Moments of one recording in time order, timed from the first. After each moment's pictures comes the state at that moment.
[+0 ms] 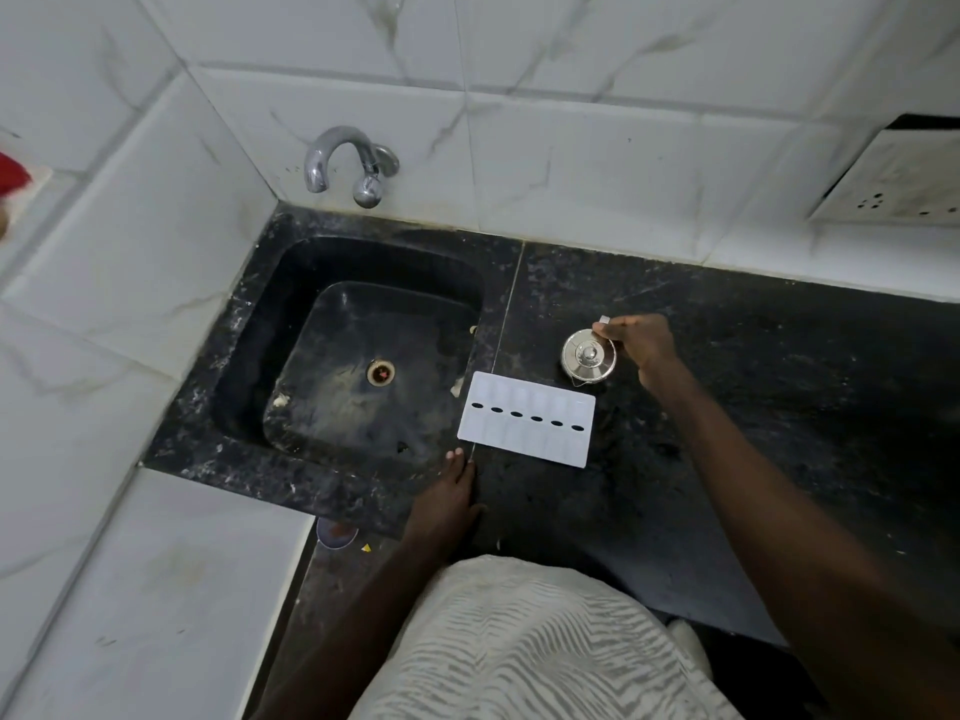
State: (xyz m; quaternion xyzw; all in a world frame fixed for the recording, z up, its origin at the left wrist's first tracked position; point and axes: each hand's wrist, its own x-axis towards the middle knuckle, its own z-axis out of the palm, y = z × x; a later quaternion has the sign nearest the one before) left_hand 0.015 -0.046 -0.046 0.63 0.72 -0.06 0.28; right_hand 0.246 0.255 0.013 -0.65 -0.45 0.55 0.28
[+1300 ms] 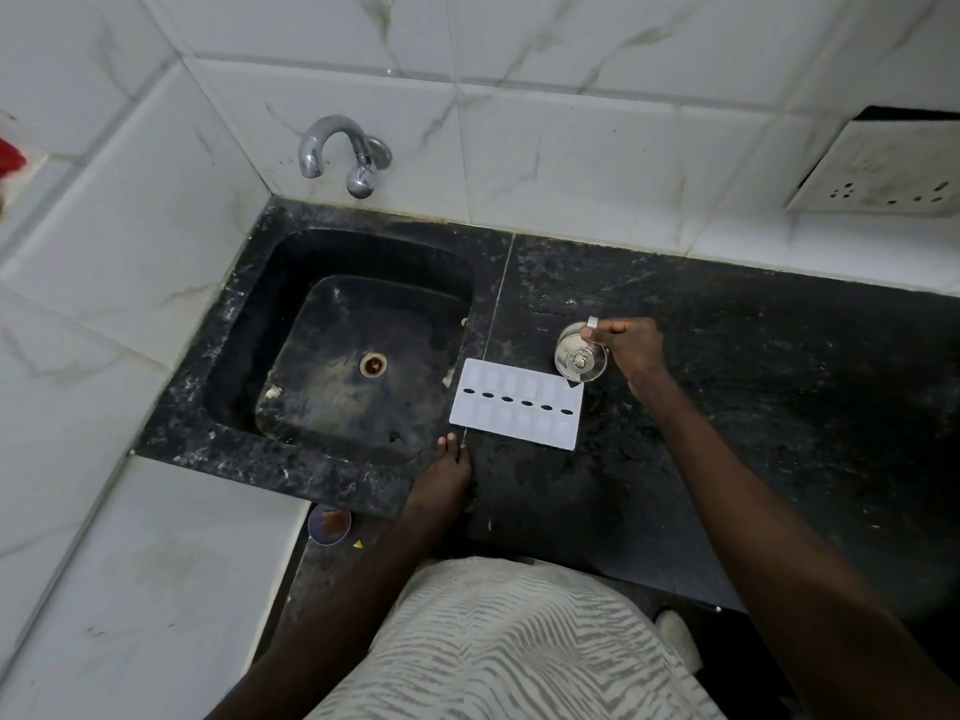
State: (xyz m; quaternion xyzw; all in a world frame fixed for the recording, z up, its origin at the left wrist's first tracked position) left_hand 0.023 -0.045 -0.041 0.63 0.72 -0.09 0.28; right_hand 0.255 0.211 0.021 -0.65 -0.50 0.48 0.30
